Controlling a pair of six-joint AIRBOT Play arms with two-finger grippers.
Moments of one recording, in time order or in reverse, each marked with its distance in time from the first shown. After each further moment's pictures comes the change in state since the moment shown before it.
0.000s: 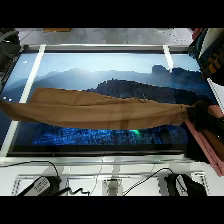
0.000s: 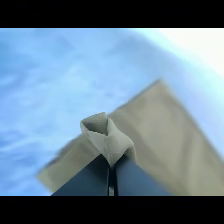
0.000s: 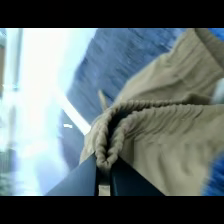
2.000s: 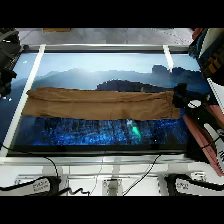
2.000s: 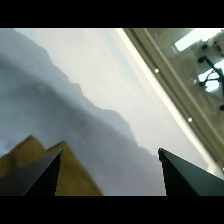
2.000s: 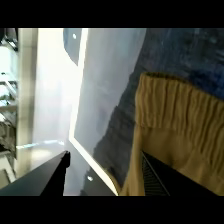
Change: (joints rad) left arm -0.230 -0.219 0.147 0.024 0.360 -0.352; right arm 0.327 -0.643 0.245 0.122 -0.666 0.012
